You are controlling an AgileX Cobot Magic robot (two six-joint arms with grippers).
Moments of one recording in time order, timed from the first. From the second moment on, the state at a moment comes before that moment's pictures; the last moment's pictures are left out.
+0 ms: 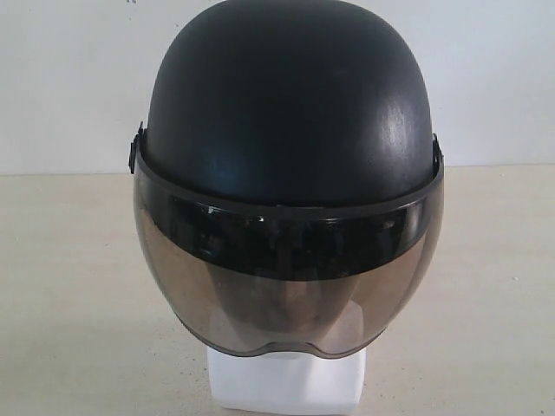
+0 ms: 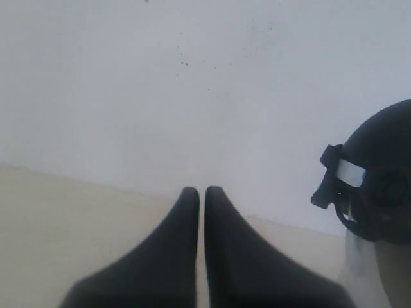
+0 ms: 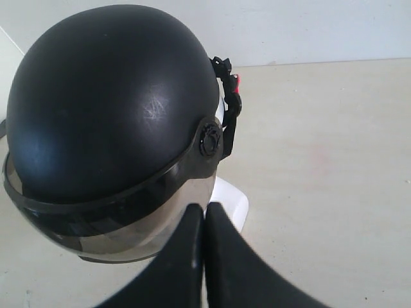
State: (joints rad) left arm -0.06 0.00 -0.21 0.25 0.24 -0.56; right arm 0.31 0.59 -1.12 0.21 1.10 0.16
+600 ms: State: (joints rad) left arm -0.06 0.00 -0.01 0.35 -0.06 -0.85; right arm 0.31 0.59 -1.12 0.21 1.10 0.16
